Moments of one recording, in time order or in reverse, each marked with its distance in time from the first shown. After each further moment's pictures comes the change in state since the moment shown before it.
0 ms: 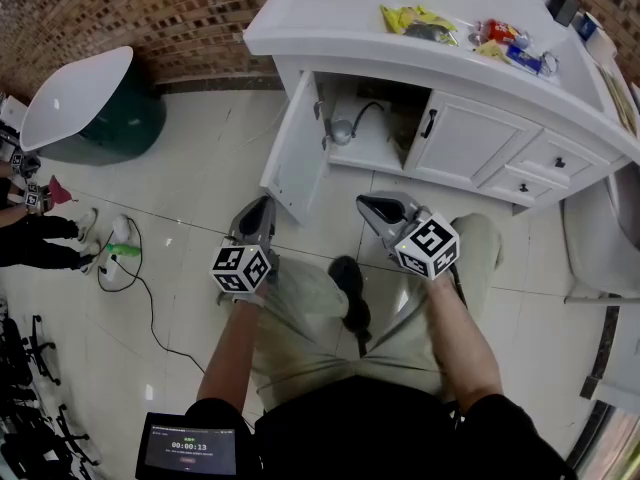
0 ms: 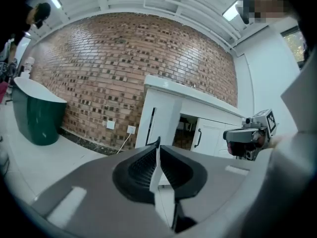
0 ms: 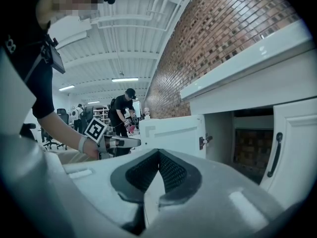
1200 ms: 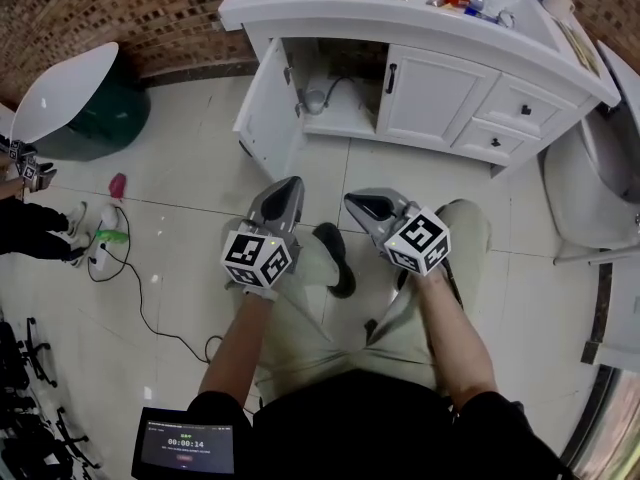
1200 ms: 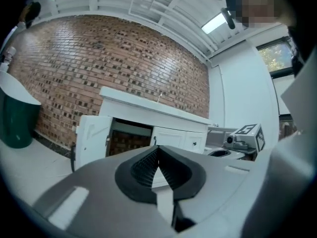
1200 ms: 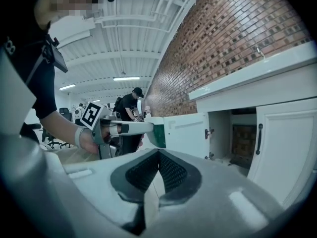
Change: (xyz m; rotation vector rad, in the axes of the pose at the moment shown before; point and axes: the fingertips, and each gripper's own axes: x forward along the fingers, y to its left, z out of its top) left arm -0.062 -0.179 0.014 0.045 -0.078 -0.259; right arm -0.091 0.095 -0.025 0.005 0.020 -0.011
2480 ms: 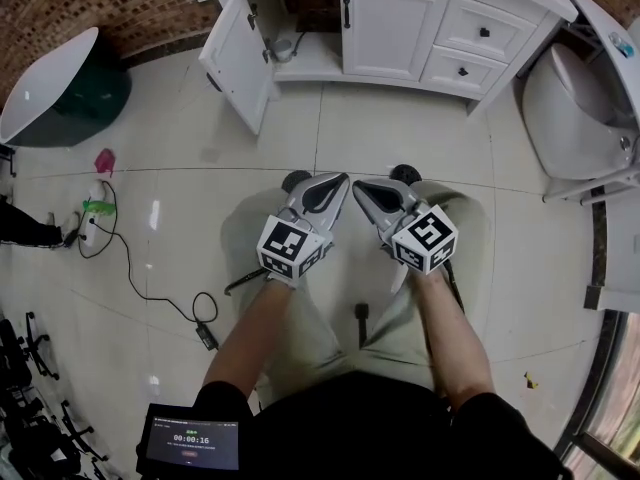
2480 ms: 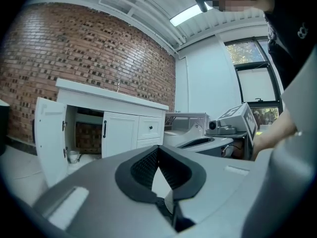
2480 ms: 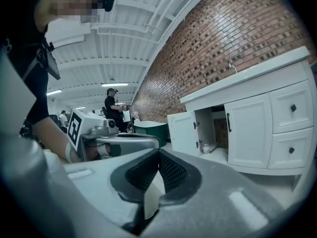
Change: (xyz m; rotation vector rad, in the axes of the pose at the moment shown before) left arm -0.073 -0.224 -0.098 0.121 0.105 -0.295; right arm -0.149 0.113 -0.065 0.104 -0.062 -0.170
